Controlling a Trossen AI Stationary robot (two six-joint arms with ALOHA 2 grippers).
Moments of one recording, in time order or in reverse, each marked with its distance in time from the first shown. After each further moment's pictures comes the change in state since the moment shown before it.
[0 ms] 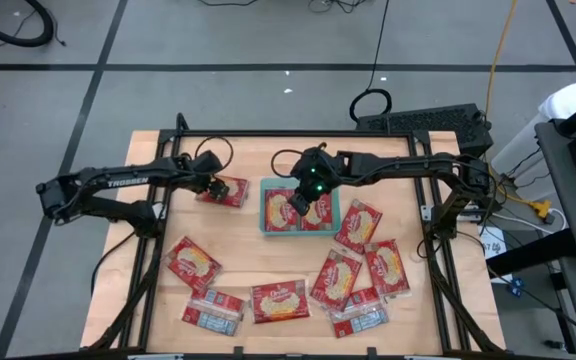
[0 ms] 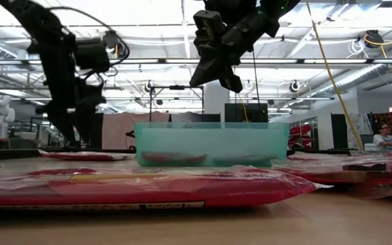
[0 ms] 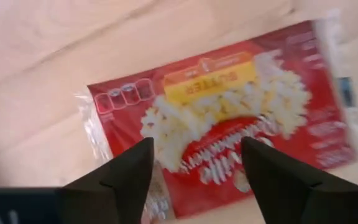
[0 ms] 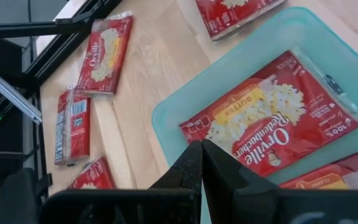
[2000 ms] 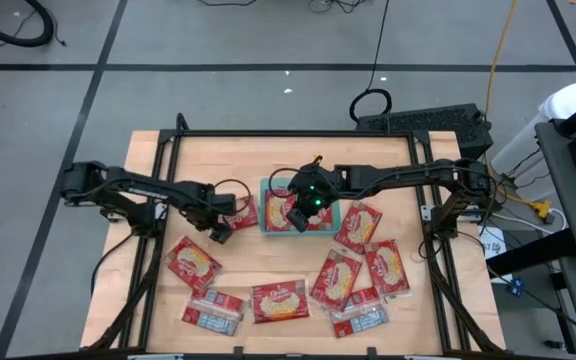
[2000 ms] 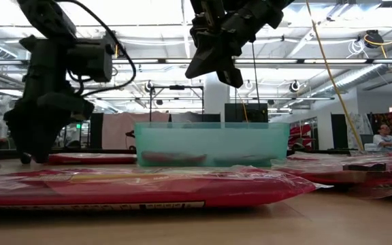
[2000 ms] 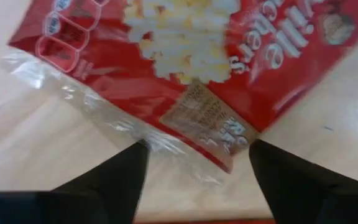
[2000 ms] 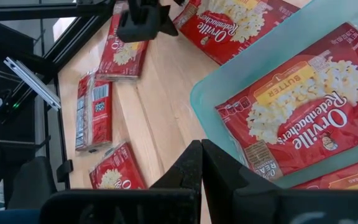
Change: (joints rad) left arm -0.423 0.224 0.057 -0.177 0.306 -0.330; right arm 0.110 0.000 0.000 0.016 0.031 0.080
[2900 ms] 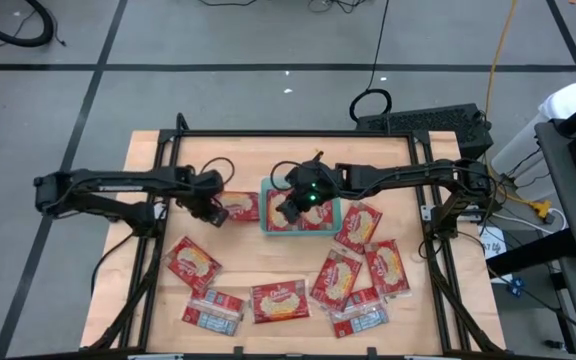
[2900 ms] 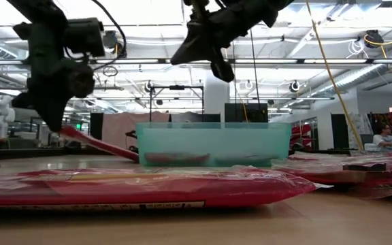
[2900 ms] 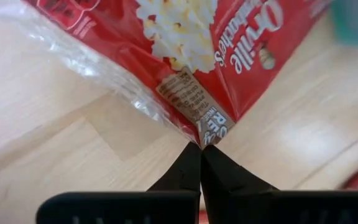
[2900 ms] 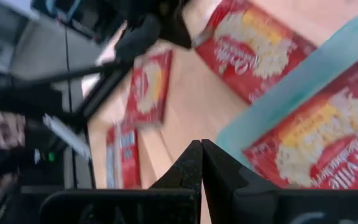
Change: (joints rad) left arm 0.168 -0.282 0.010 -0.048 0.061 0.059; right arm 0.000 0.000 0.000 0.166 0.069 0.180
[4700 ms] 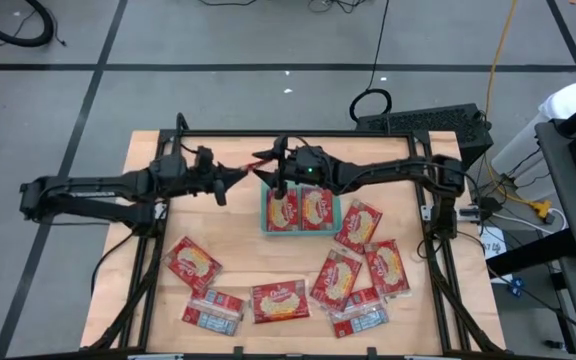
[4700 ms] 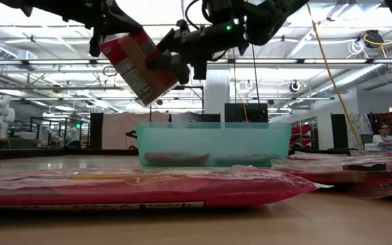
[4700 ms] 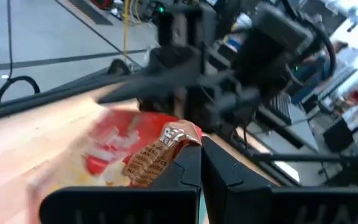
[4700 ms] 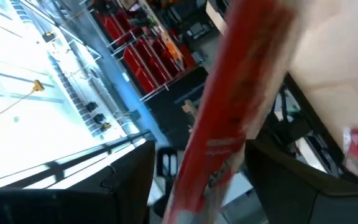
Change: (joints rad) left arm -0.129 -0.259 0.003 0.889 -0.352 0.240; right arm -0.102 0.183 -0.001 0.663 0.295 1.373
